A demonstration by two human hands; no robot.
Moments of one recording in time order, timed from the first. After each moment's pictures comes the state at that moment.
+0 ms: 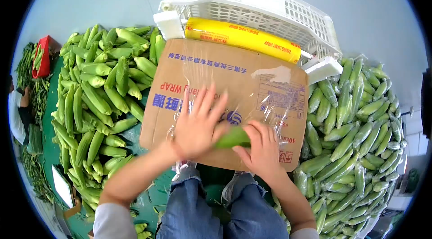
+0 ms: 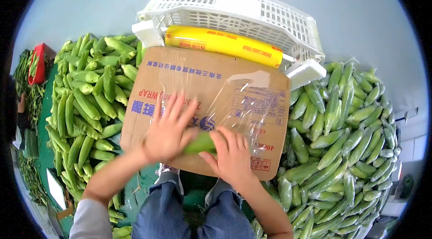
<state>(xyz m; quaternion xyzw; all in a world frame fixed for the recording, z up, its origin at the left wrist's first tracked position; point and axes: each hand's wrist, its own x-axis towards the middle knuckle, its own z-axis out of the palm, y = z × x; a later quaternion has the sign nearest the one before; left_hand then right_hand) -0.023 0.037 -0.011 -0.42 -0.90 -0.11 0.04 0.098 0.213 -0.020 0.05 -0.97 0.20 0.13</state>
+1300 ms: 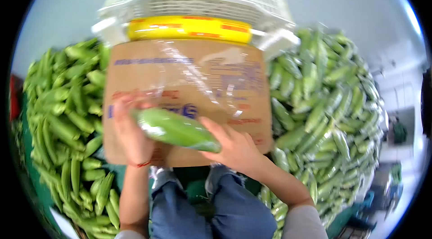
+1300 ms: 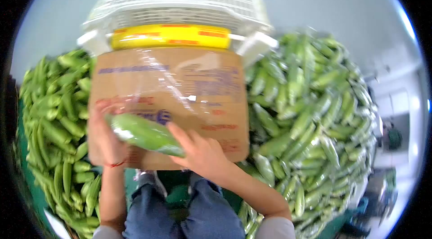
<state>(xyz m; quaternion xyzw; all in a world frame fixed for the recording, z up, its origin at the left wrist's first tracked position) -0.027 0.040 -0.019 0.03 -0.56 -0.83 -0.03 0.111 0.217 0.022 -0.01 -0.97 0.22 -0.01</state>
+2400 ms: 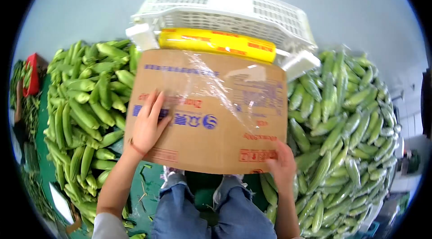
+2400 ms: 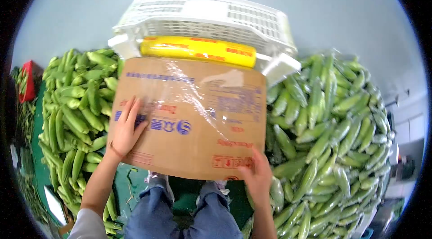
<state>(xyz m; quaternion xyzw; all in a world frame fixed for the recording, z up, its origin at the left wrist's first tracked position) -0.059 -0.008 -0.046 -0.35 -0.90 -0.27 0.06 0.212 0.291 -0.054 -0.24 -0.79 0.55 0.14</state>
